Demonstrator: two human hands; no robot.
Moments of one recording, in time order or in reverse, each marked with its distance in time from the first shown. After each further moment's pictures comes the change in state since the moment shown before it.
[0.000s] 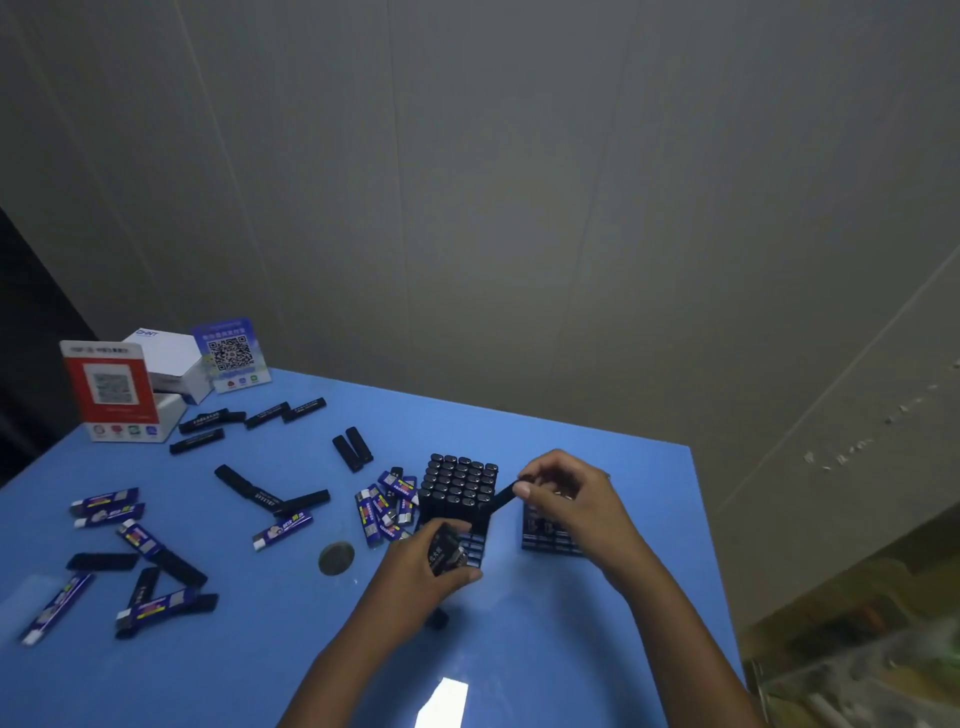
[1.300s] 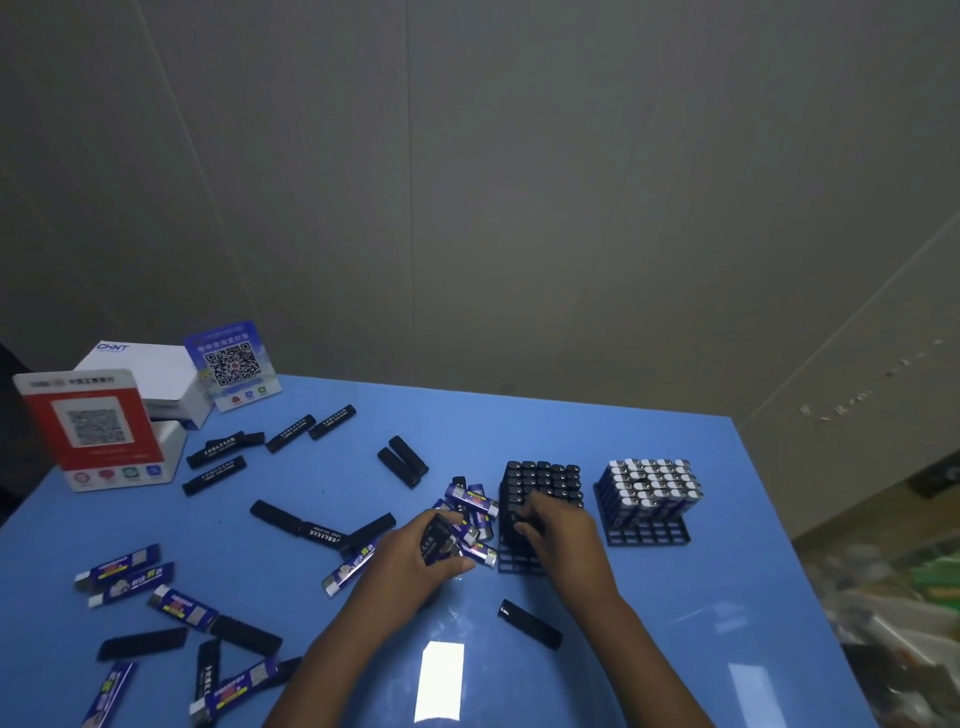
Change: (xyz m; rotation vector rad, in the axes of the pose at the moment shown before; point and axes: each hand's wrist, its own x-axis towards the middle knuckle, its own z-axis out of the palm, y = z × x) left_hand 0.066 -0.082 -0.139 0.033 -0.157 0.016; right_hand 0.055 0.071 0.161 -0.790 0.212 0.061
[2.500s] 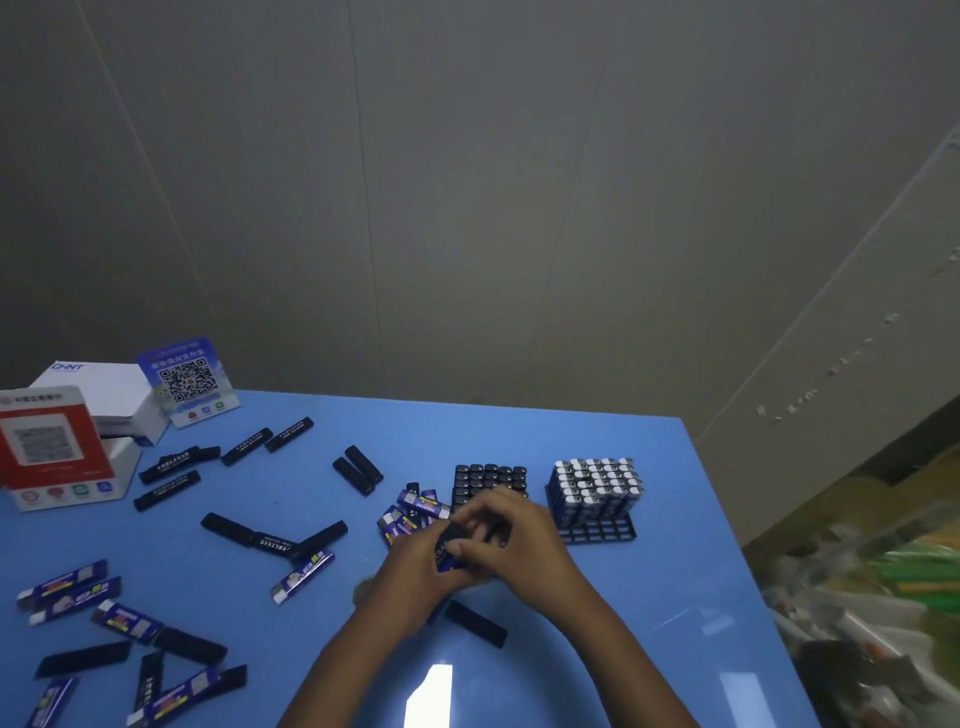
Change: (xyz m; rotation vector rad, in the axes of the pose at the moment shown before) left_hand -0.005 0.048 0.062 0.025 -0.064 0.095; right_hand -0.031 -0.027 -0.069 0.548 -0.152 -0.098
